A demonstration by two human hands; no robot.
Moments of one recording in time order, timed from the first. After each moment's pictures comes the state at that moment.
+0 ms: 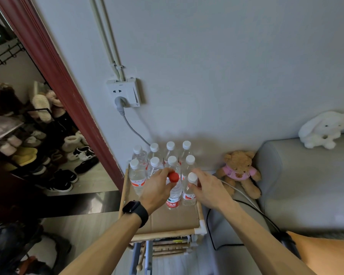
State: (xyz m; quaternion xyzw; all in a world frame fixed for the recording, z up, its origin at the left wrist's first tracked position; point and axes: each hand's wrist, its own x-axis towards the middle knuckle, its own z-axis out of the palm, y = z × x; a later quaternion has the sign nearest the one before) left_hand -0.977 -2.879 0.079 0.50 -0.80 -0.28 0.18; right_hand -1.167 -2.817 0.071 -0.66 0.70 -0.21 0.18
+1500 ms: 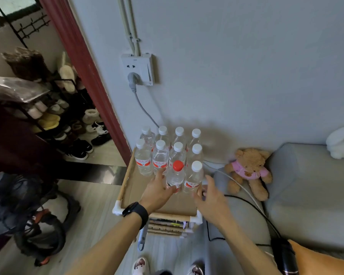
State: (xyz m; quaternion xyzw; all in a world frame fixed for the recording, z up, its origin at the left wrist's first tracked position) left_hand -0.976 -2.831 0.039 0.61 -0.64 -0.45 0.17; right_hand -1.169 -2.772 0.034 -0.56 0.72 -0.23 0.33
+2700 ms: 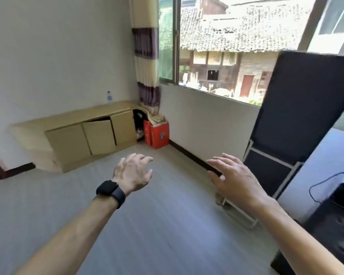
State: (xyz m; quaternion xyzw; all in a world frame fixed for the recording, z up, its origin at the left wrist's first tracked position) left_hand -0.683 -1.790 0.236 0.97 0.22 0.11 0.00; right_hand -0.546 -2.063 0.253 -0.88 -0.42 -0.10 0.19
